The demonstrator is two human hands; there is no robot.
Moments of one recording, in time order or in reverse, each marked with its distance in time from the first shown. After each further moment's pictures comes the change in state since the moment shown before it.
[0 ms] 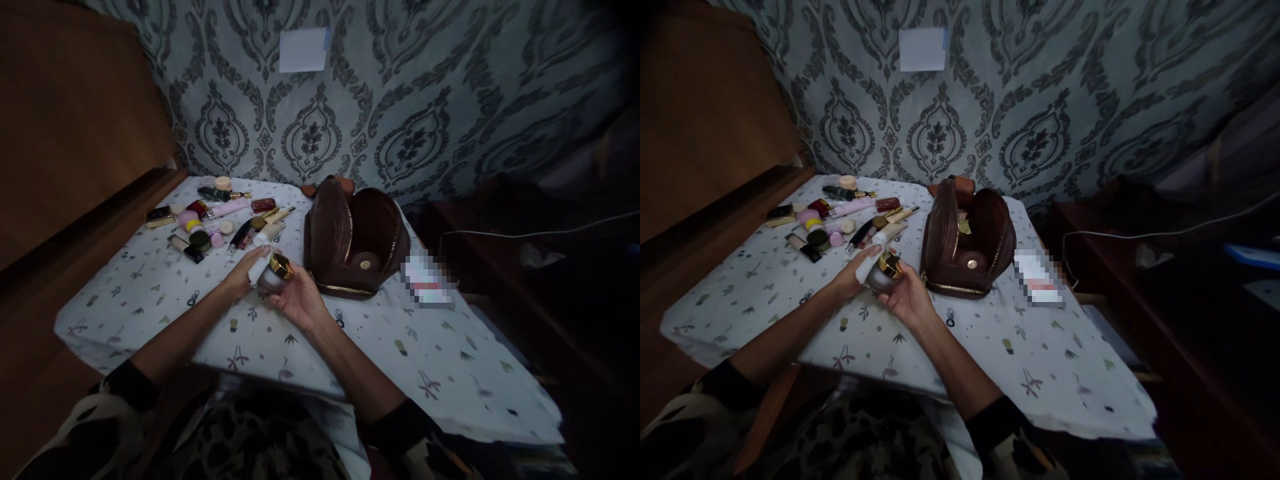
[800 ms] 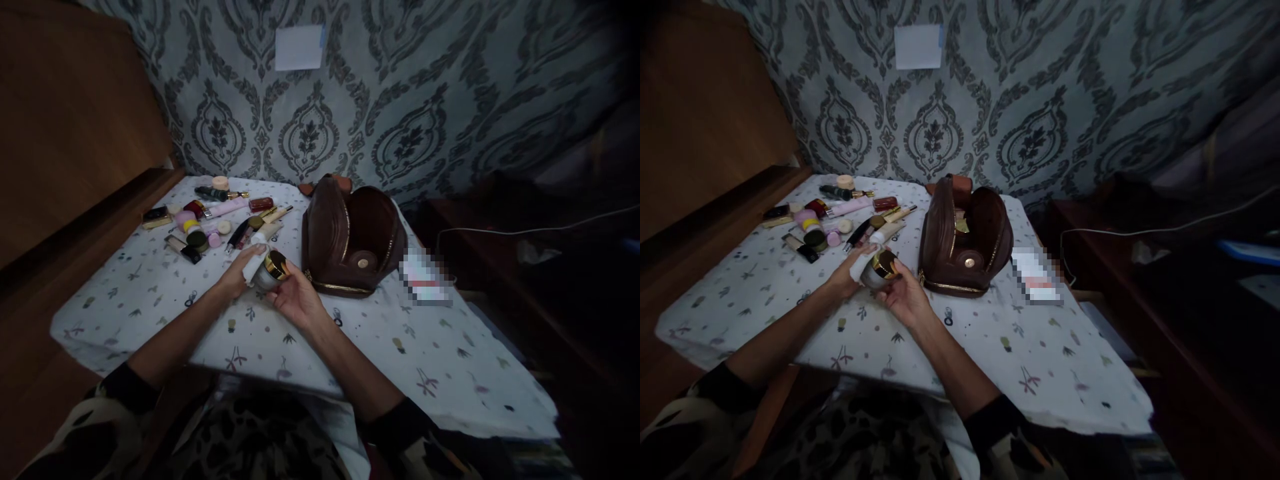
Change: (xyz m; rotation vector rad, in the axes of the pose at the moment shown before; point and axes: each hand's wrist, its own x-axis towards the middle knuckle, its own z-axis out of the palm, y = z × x) left_hand -0.001 0.005 0.000 -0.059 -0.007 -0.013; right_hand 0.002 0.002 -0.002 0.023 0.030 -0.019
